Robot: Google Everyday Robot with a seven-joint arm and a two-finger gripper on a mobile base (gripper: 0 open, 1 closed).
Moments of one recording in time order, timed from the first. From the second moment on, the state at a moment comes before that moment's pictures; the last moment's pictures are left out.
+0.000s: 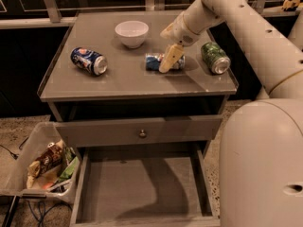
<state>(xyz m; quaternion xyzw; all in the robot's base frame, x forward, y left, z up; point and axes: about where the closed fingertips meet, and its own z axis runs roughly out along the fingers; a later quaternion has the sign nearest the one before) 0.757 -0.068 0.861 -0.67 0.67 0.08 0.32</state>
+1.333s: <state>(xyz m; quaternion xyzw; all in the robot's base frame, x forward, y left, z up) 0.757 -0.067 0.860 -0.67 0.67 0.08 0.32</state>
